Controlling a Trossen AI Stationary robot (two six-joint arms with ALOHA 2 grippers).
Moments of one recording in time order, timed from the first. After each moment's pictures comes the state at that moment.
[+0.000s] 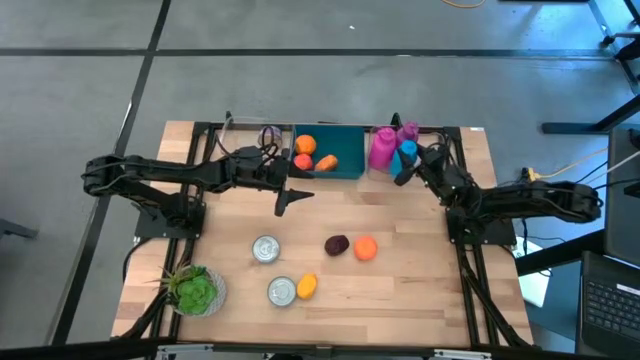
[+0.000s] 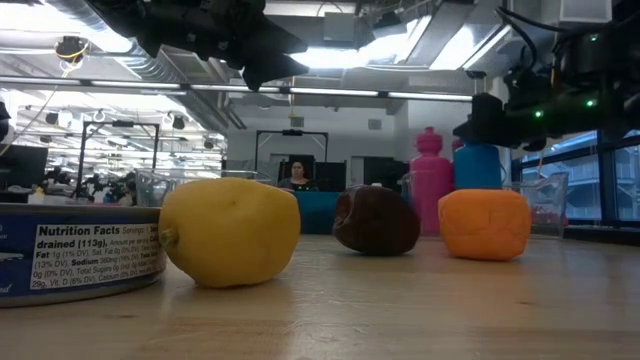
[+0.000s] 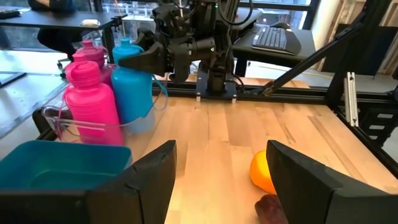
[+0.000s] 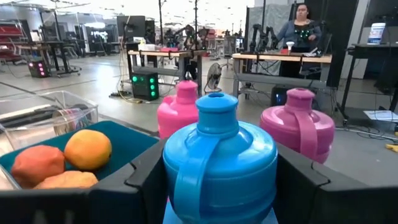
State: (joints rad) left arm 0.25 1.20 0.70 0.37 0.19 -0.01; right arm -0.37 1.01 0.02 1.02 0.56 0.02
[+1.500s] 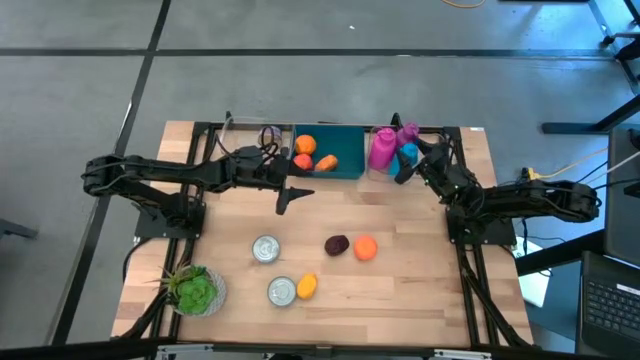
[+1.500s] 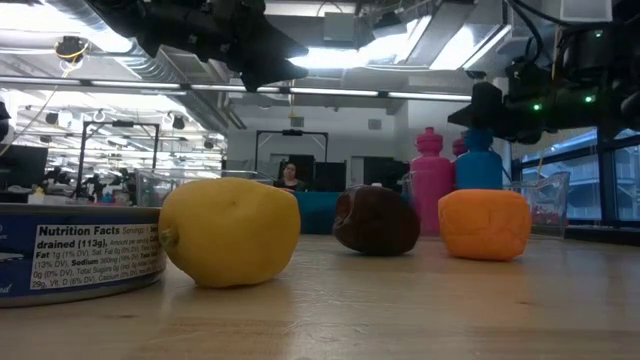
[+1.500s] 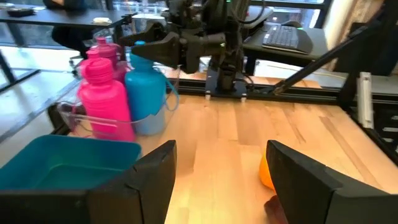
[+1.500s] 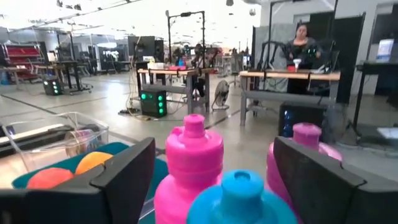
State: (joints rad) left arm 0.26 1.20 0.70 0.36 0.15 -0.01; right arm -0.39 1.04 0.03 1.13 0.50 -0.01
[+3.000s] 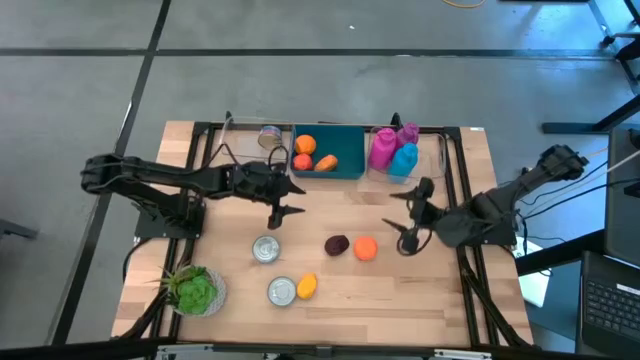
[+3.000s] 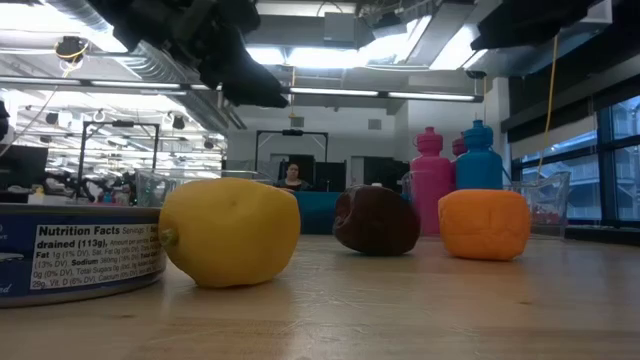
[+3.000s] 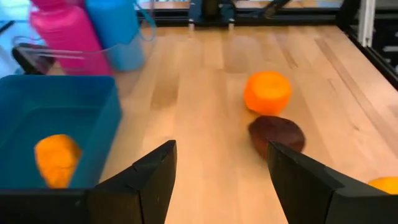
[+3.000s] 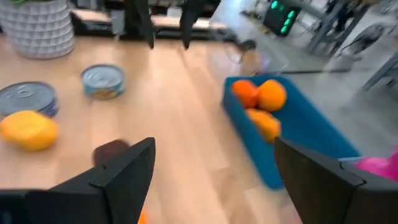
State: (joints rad) left arm 0.15 1.18 0.70 0.08 0.08 0.06; right arm 0.57 0.94 0.73 -0.40 0.85 0.29
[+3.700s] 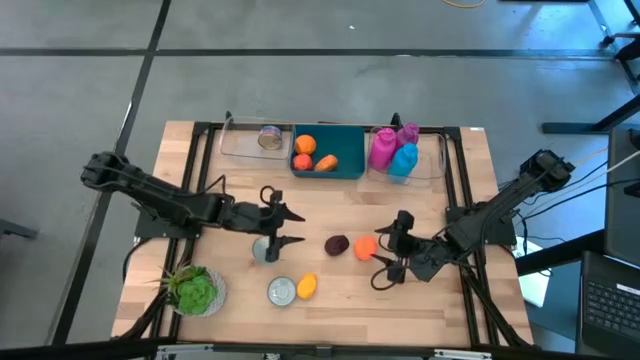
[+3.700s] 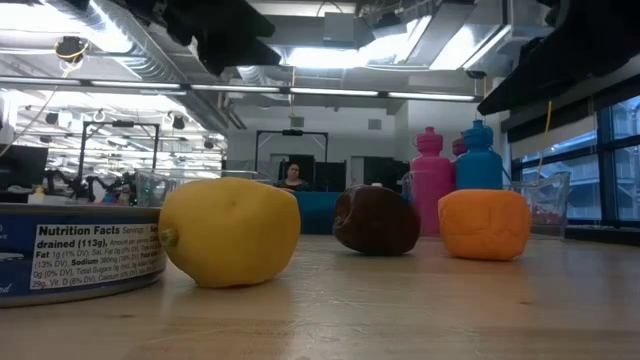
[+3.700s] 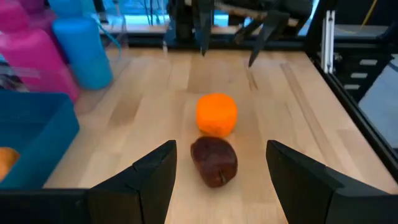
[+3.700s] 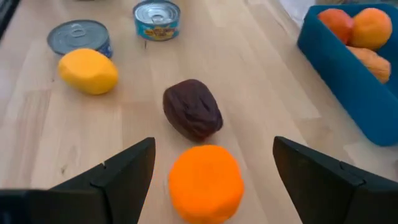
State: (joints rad) left arm -0.23 1.19 0.70 0.16 -0.23 -0.15; right arm 0.67 1.28 0.69 -0.25 0.72 0.57
